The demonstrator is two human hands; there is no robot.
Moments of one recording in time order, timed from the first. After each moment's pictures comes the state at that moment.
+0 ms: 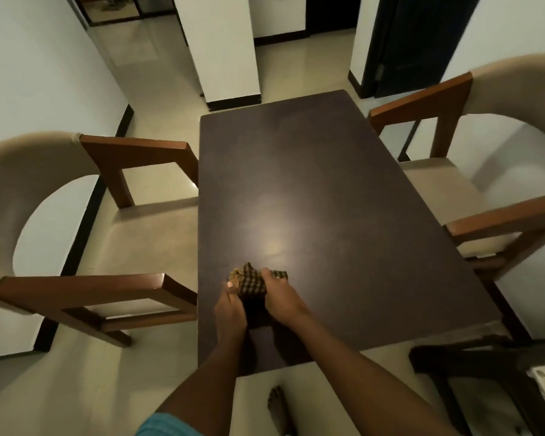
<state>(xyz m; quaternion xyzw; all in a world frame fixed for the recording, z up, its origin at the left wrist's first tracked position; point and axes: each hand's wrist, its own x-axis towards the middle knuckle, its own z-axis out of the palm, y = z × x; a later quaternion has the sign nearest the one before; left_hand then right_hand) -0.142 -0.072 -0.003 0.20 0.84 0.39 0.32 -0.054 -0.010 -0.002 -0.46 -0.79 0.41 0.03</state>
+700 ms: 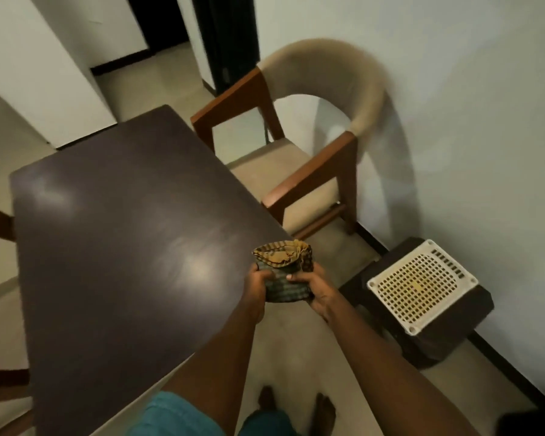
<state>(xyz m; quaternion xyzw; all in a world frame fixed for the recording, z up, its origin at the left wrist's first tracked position) 0.192 0.006 0.014 0.27 0.63 0.34 0.64 0.316 -0.002 -0.011 -0.52 -0.17 0.71 0.45</state>
